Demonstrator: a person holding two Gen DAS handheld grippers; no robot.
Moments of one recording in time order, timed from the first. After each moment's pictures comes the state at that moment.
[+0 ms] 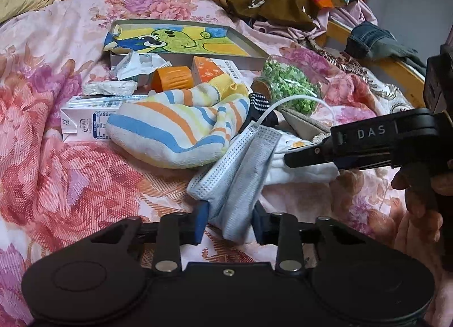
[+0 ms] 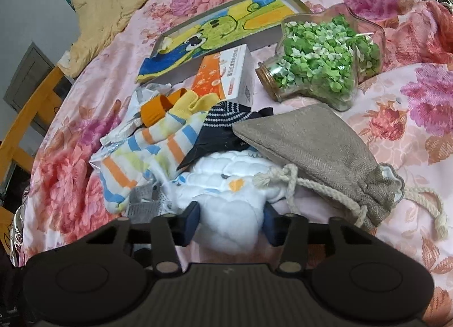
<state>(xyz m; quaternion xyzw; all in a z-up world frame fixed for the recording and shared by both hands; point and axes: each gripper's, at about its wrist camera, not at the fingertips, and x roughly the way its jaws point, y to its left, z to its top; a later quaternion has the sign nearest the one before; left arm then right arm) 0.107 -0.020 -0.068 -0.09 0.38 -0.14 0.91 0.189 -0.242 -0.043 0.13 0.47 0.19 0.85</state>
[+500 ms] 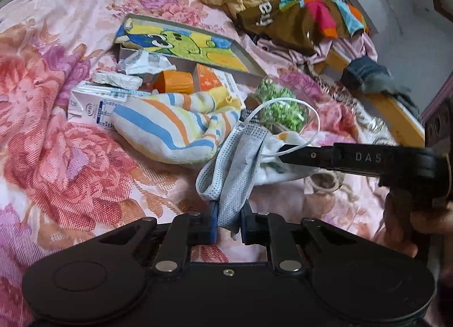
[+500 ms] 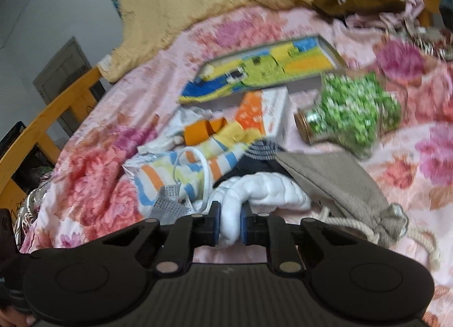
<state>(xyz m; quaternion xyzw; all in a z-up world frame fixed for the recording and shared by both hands) 0.084 -0.008 -0.055 -0.18 0.36 -0.15 0.90 0.157 -0.229 -0.011 0.08 0.38 0.24 0.89</state>
